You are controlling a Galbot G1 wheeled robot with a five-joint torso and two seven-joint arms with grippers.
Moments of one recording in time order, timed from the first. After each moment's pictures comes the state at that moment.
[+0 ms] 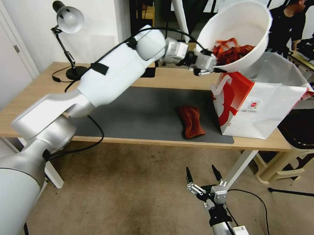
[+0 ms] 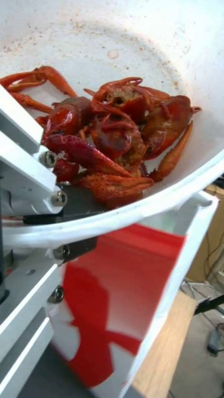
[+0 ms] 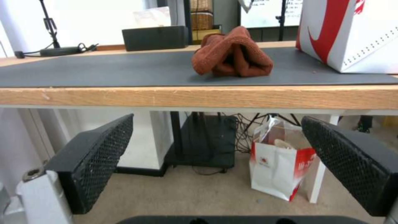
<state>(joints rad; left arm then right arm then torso) -0.23 -1.33 0.43 -1.15 -0.10 -0.31 0.93 -1.77 1.30 0.37 2.01 0.17 0.35 0.04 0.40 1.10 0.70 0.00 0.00</state>
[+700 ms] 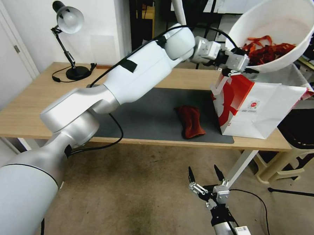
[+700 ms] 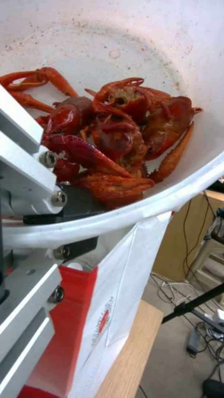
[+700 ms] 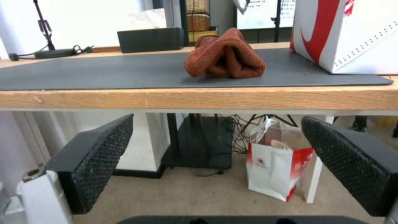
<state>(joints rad) -0.29 -1.56 0.49 -1.01 -0.08 -0.33 0.87 -1.77 1.31 0.39 2.00 0.18 0.35 0.03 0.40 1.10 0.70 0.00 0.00</state>
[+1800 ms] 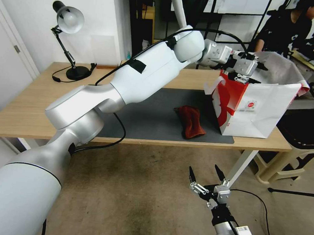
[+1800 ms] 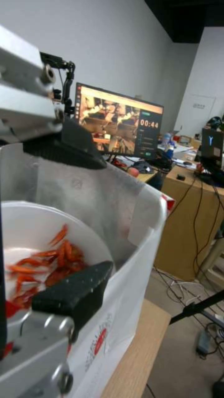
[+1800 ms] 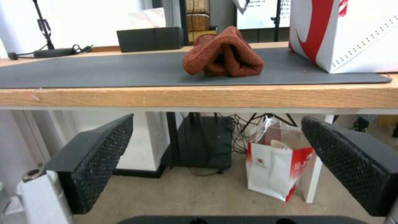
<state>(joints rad) -0.31 -1.56 0.53 -1.03 -0.07 -0.27 0.84 -1.77 1.30 0.40 1.99 0.18 0.36 0.03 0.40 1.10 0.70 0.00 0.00</state>
